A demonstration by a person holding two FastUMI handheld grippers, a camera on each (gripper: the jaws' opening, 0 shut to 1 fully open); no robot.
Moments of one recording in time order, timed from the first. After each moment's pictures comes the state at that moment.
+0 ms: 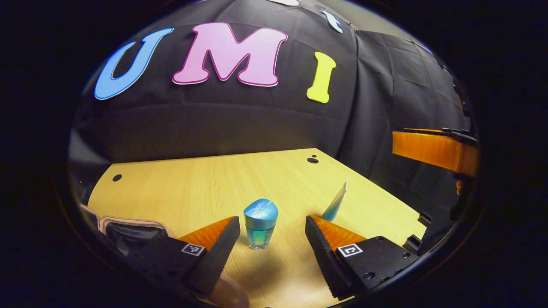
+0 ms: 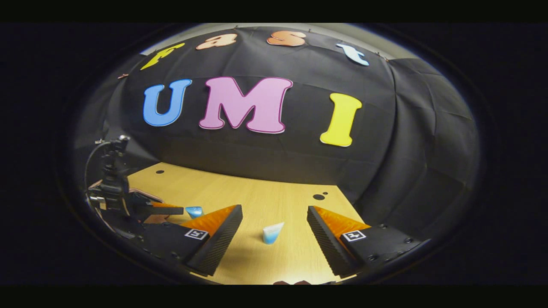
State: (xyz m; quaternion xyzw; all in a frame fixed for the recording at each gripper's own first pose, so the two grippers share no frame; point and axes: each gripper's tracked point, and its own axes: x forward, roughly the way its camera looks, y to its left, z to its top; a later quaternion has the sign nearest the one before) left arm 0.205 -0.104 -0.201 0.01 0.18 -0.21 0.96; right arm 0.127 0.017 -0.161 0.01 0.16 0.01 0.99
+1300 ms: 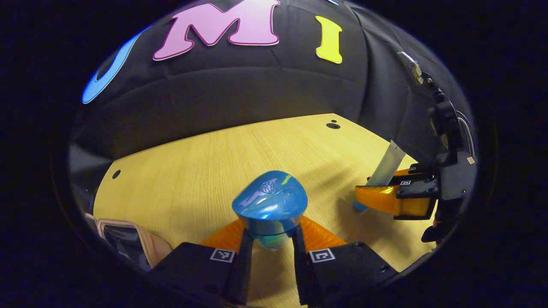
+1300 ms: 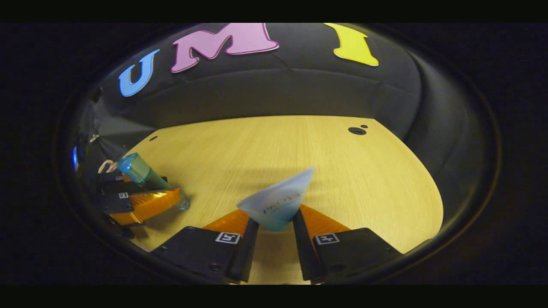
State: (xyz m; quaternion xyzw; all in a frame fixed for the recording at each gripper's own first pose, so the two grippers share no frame) left arm 0.249 -0.112 -0.269 0.08 0.27 -0.17 0.95; right arm 0.195 0.037 -0.380 0.09 0.36 0.07 0.93
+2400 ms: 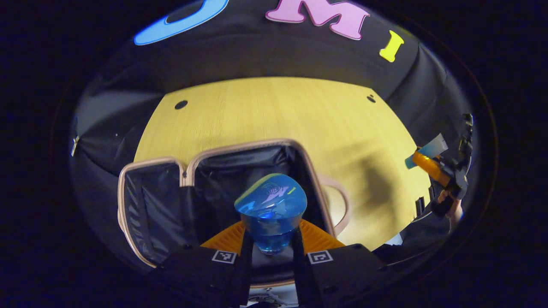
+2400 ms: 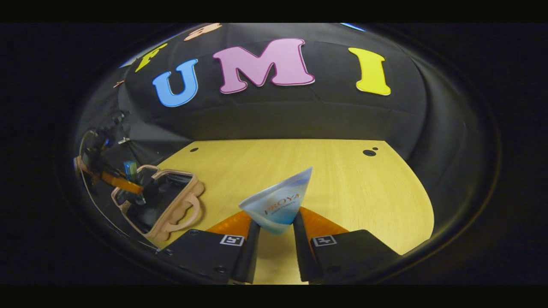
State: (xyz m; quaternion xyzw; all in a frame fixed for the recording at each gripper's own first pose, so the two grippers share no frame) left arm 0.117 0.118 -0.253 0.01 0.53 -0.07 0.85; right arm 0.097 0.103 -0.249 0.09 0.29 0.14 0.94
